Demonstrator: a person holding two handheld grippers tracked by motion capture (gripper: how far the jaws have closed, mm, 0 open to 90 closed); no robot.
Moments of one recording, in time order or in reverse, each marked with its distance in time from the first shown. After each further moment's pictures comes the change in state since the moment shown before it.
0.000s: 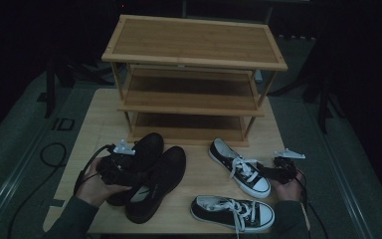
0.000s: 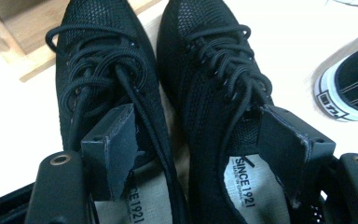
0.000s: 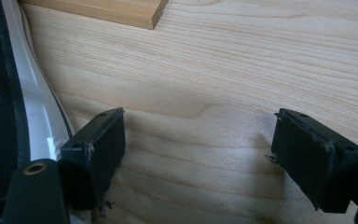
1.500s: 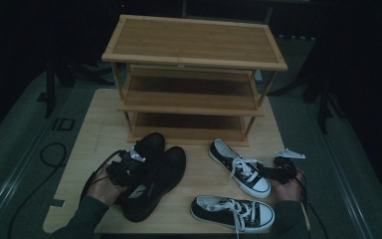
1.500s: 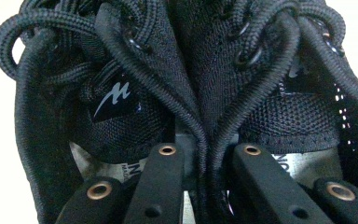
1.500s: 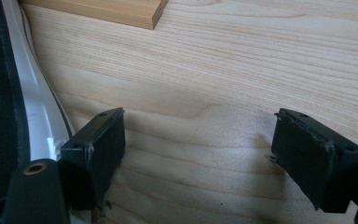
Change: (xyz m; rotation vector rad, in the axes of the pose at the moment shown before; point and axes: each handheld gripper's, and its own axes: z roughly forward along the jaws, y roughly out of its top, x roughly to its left) left arm -0.003 -0.003 0.039 0.169 0.085 0.087; right arm 0.000 0.000 0.000 0.000 0.001 0.000
